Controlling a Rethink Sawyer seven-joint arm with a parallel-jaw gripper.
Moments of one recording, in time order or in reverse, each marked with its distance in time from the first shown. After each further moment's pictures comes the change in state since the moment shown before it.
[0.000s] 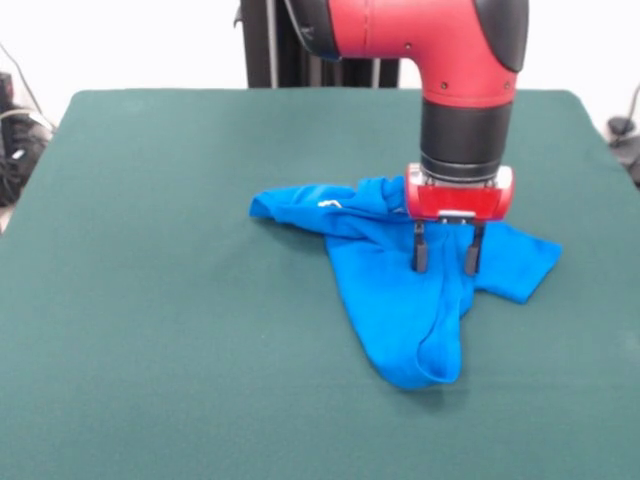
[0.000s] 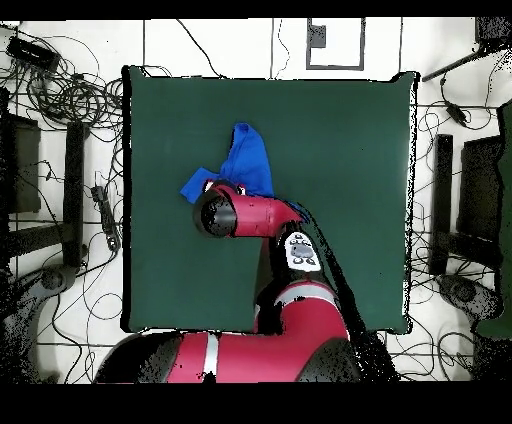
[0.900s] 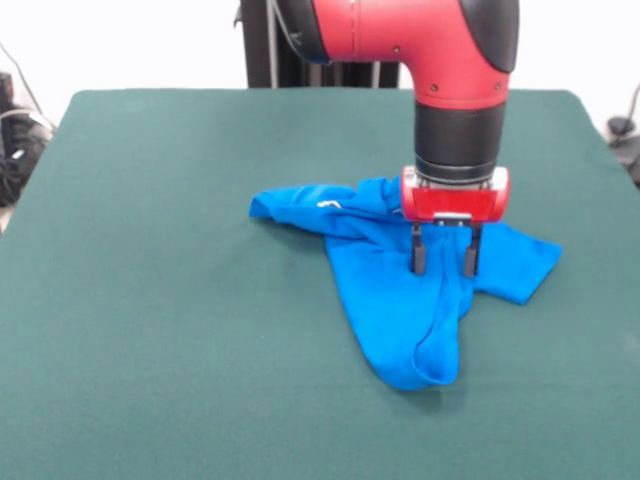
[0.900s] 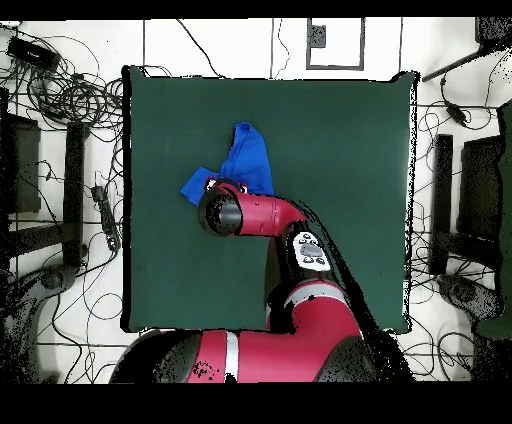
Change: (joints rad) arm -0.037 -0.004 0.033 0.009 0.000 0.000 0.000
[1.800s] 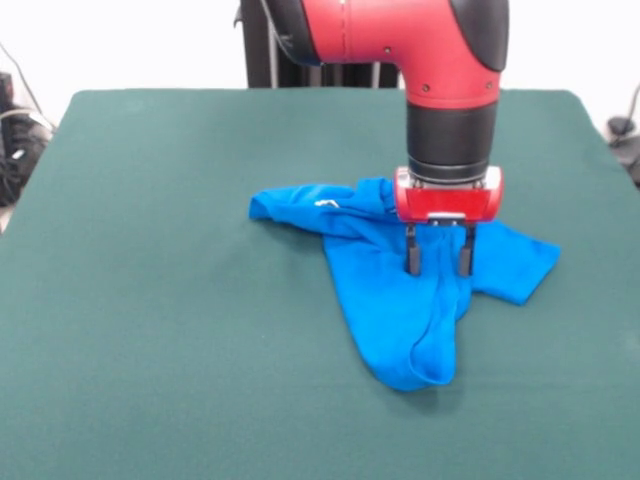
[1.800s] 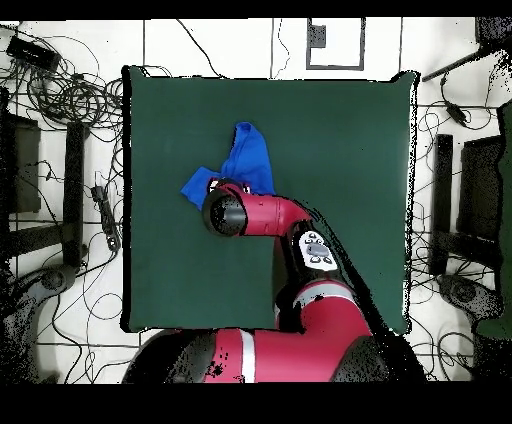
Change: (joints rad) arm -0.034 -0.005 0.028 0.002 -0.047 0.000 0.000
